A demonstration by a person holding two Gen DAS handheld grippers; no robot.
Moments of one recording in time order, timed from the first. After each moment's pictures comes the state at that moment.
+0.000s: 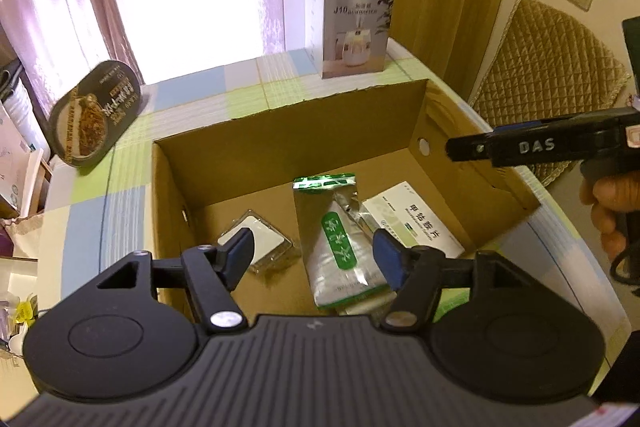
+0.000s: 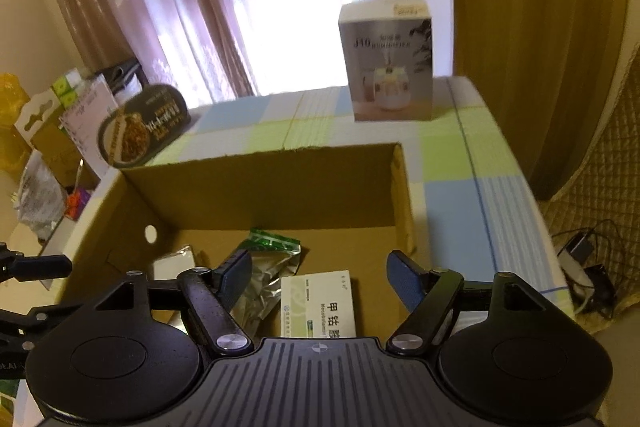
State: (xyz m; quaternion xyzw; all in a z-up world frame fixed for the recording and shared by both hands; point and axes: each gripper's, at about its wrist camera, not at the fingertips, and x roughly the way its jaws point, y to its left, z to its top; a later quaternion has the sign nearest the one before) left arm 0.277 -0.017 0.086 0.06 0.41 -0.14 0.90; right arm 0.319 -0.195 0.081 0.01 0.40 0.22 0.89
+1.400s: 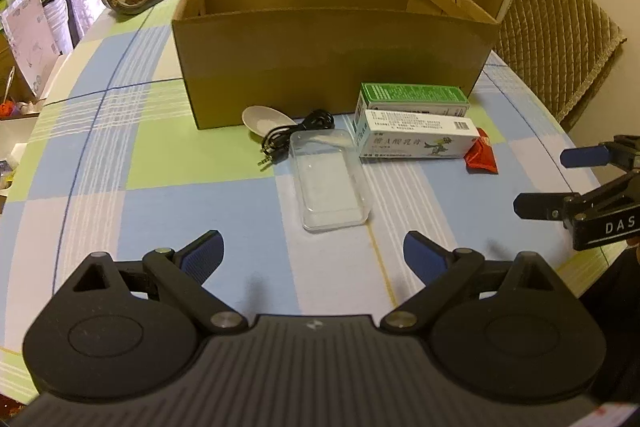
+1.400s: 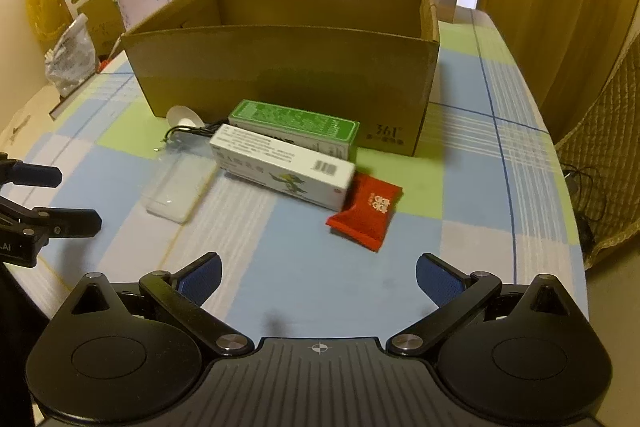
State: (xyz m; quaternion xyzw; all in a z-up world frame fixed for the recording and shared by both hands) left arm 0.086 -0.005 -0.013 0.00 0.45 -0.08 0.89; right arm 0.119 -0.240 -0.004 -0.11 0.43 0.26 0.86
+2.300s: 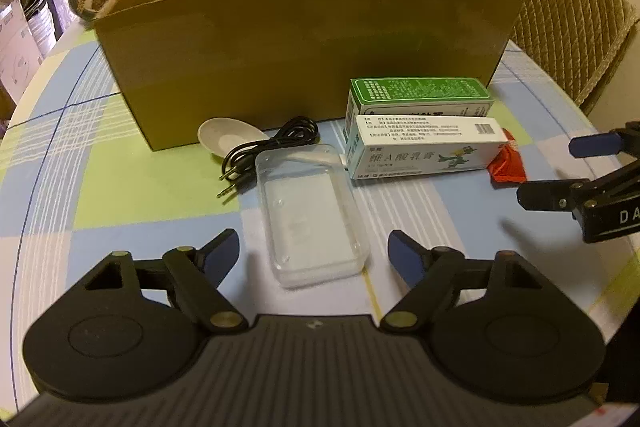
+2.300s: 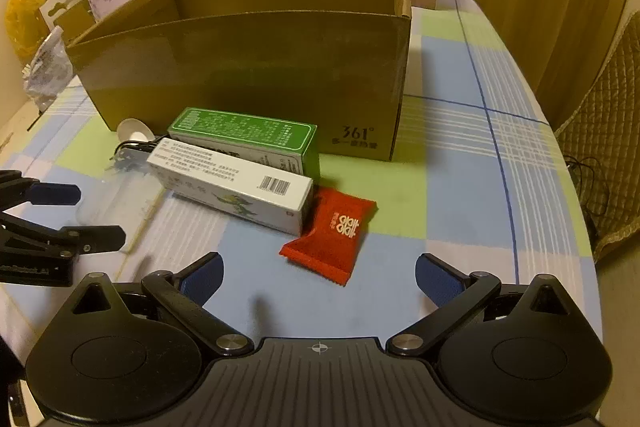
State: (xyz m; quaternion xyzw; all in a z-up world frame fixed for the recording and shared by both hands) left arm 0.142 -0.037 -0.057 0.03 0.45 -0.08 0.89; right arm 0.167 -0.246 -0.033 -0.10 0.44 0.24 0.86
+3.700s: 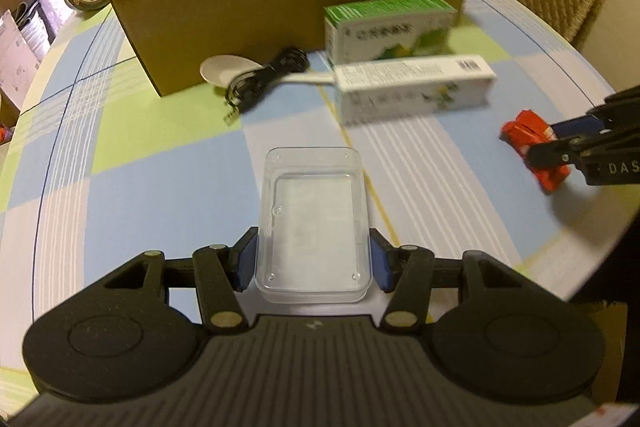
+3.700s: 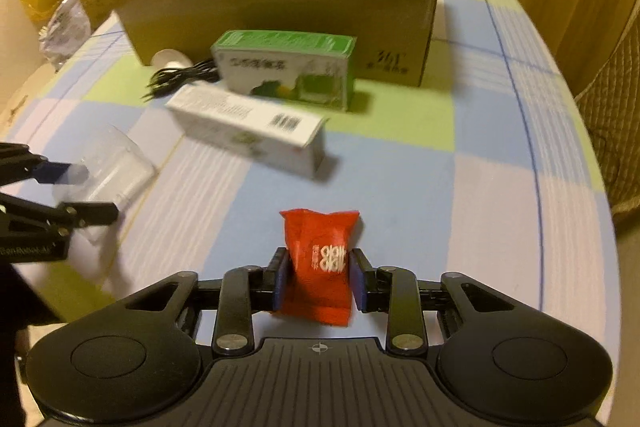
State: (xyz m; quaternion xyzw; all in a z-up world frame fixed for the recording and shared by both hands) left arm 0.080 -0.033 -0.061 0.09 0.48 -0.10 0.87; right arm 0.112 -0.257 -0.048 -0.11 0.48 0.27 0.83
